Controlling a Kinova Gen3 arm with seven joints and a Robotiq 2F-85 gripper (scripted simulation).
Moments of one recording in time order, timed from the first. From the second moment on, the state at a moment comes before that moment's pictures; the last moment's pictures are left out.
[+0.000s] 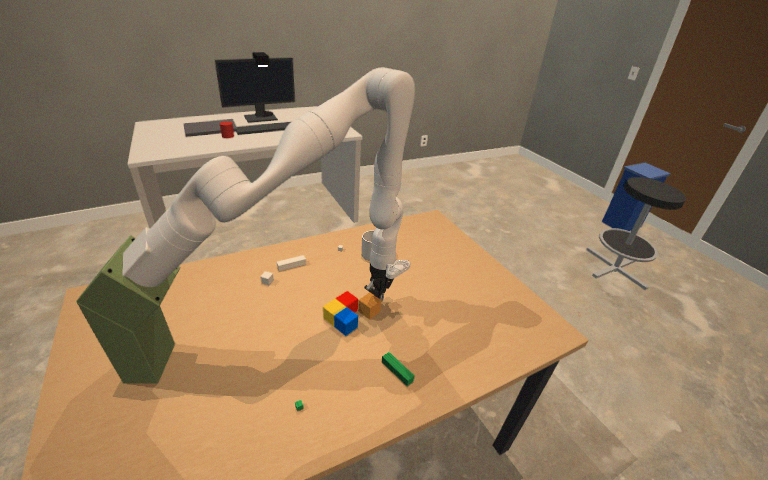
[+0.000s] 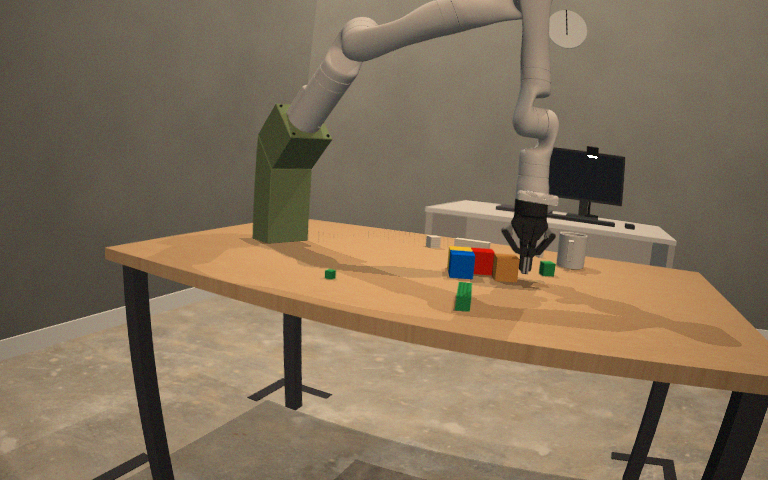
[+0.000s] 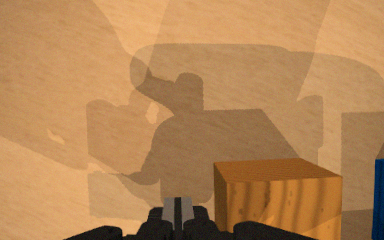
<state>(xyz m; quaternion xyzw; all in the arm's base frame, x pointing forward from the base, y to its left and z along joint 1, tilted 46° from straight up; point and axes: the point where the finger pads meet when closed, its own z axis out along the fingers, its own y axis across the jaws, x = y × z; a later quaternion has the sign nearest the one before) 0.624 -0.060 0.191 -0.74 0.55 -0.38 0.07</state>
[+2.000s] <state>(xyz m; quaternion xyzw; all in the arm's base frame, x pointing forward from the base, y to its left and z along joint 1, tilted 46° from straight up) 0.618 -0.062 0.186 -0.74 0.55 -0.38 0.07</state>
